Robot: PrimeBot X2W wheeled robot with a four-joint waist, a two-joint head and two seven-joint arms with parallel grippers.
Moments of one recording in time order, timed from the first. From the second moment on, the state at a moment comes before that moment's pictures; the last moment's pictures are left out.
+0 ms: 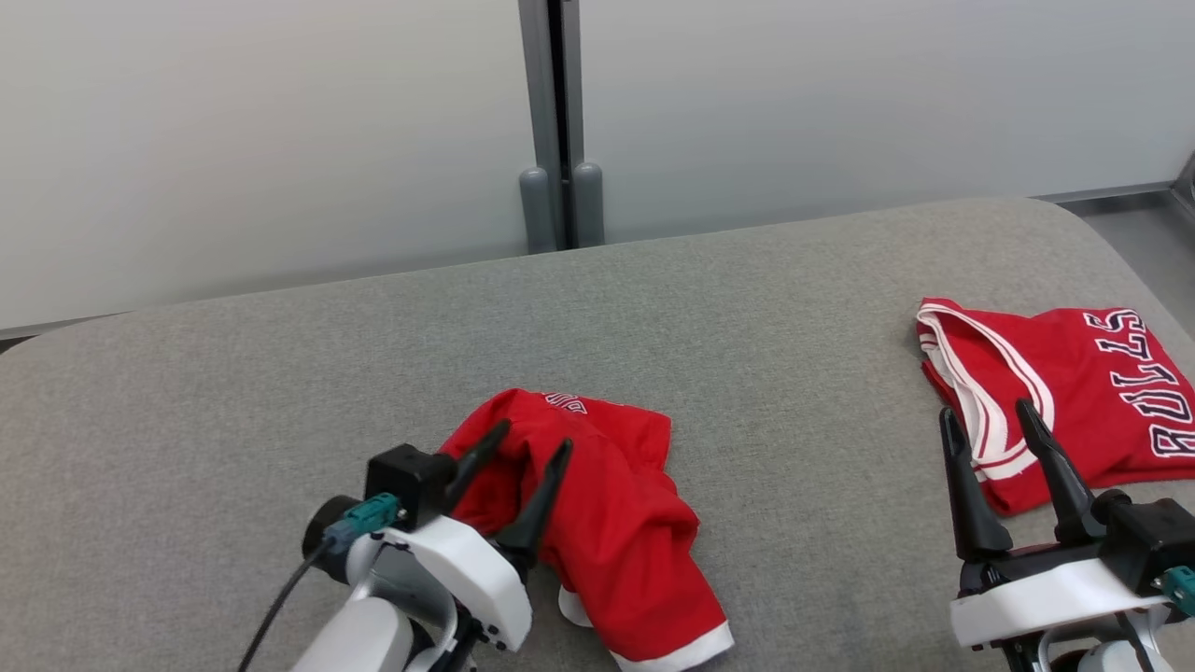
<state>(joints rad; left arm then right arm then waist) -0.25 0.11 -0.49 0.34 -0.46 -0.09 -0.04 -0.06 -0.16 0.13 0.13 0.29 0.13 -0.26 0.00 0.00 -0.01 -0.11</state>
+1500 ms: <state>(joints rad) 0.07 0.20 -0.21 -0.08 -0.38 0.03 -0.26 0.01 -0.15 0.13 0.14 0.31 0.13 -0.26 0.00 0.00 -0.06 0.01</state>
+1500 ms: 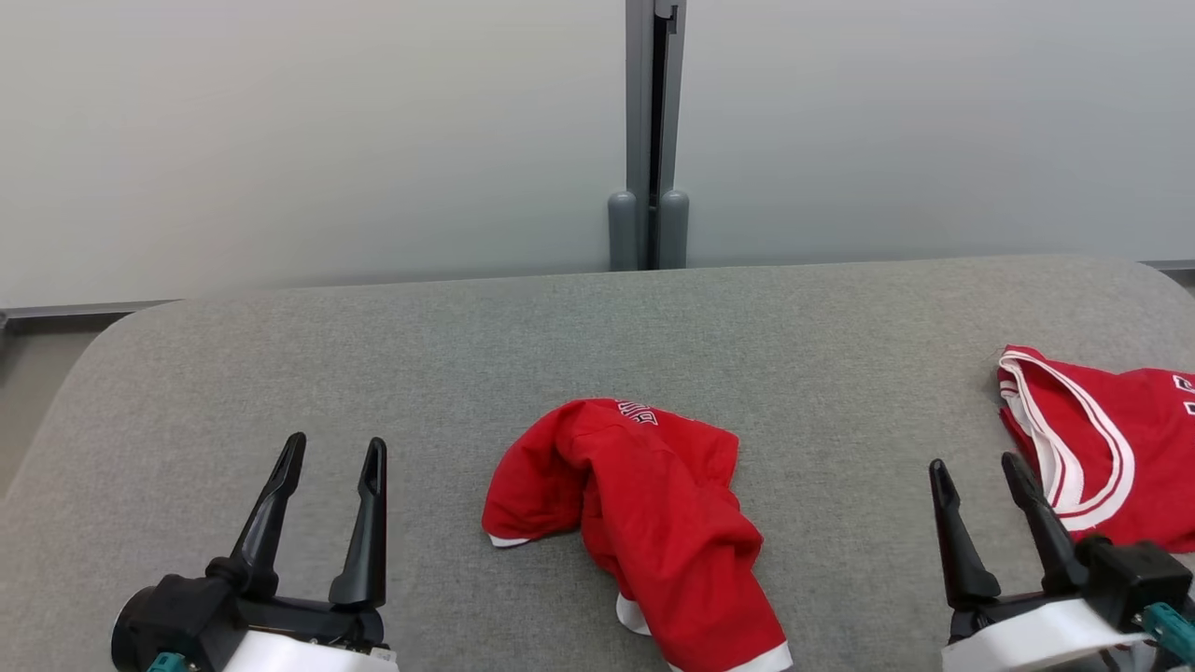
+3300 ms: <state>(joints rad) 0.06 0.20 -0.21 -0.05 -0.39 0.02 -0.26 -0.30 -0.34 0.35 0.56 0.48 0.13 0.08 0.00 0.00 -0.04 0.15</state>
